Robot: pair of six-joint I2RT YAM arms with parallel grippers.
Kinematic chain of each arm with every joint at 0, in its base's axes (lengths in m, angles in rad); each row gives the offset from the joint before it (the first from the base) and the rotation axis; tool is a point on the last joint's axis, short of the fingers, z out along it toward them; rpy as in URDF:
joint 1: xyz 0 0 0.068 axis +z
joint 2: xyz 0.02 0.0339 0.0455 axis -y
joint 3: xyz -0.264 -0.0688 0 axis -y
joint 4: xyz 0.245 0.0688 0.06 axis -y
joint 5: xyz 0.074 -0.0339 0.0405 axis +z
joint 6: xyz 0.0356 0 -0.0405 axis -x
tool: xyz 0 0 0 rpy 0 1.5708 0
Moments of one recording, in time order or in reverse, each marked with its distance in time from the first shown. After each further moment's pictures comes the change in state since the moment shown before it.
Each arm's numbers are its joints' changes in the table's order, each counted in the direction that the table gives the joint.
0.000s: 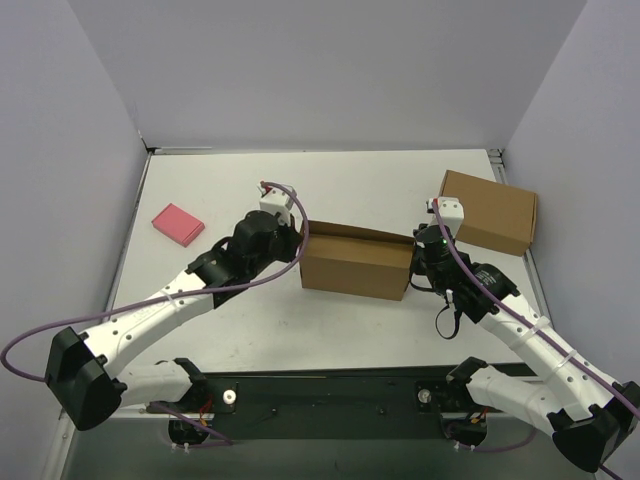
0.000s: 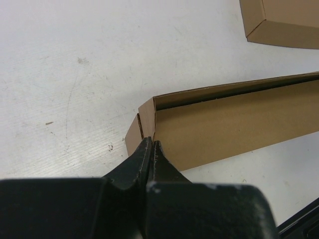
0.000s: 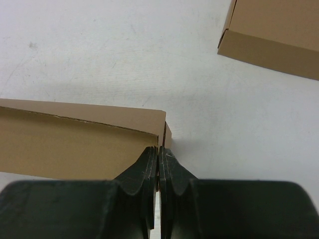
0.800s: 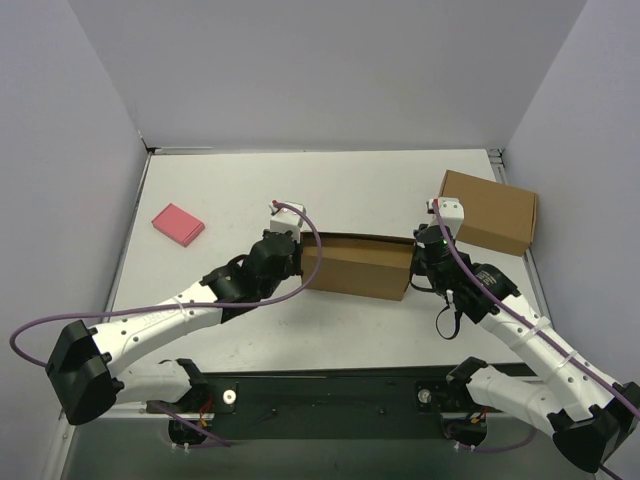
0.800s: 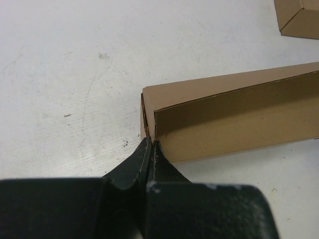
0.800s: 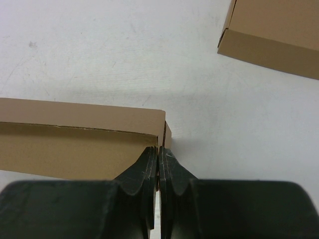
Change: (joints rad) left arm -0.139 -0.014 -0.097 0.074 0.249 -0.031; right arm 0.000 0.004 0.000 -0.005 0.000 0.000
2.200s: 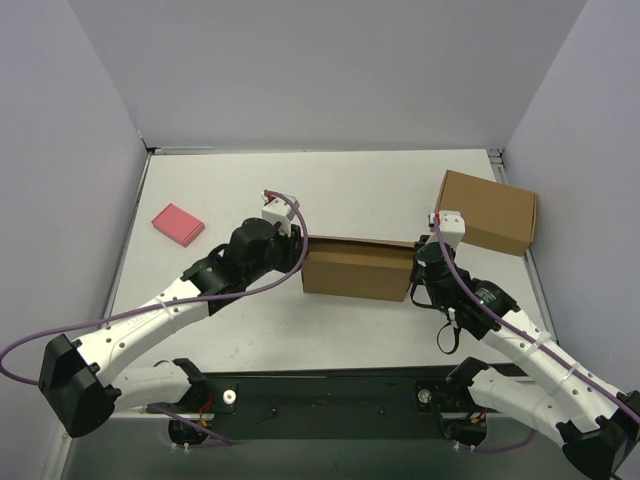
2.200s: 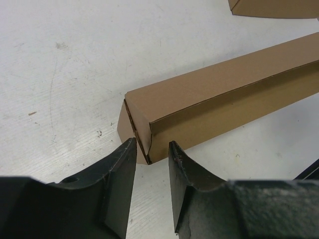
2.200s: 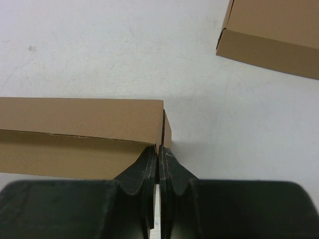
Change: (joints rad) left arm 0.126 0.072 0.050 -0.090 -0.323 0.003; right arm 0.053 0.081 -0.136 0.091 -0.072 -0.008
